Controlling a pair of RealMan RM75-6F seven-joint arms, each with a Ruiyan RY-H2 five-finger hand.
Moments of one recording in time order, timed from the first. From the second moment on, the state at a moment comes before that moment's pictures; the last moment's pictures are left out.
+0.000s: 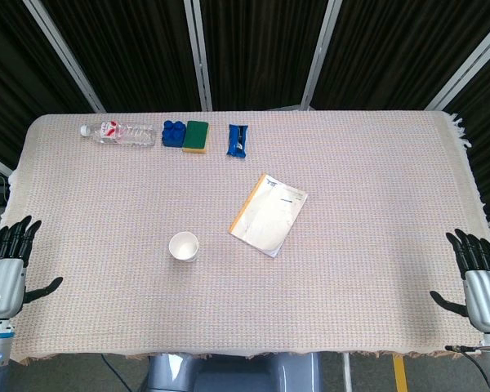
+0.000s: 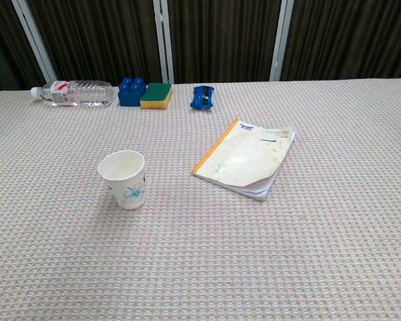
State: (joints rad) left arm -0.09 -1.24 -0.08 -1.67 1.47 1.53 0.15; right arm 0.06 -1.11 0.08 -1.57 -1.49 1.51 0.02
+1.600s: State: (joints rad) left arm -0.37 -1.39 -0.22 -1.83 1.19 1.23 0.65; right arm 0.05 -1.09 0.08 -1.58 -1.49 1.51 0.07
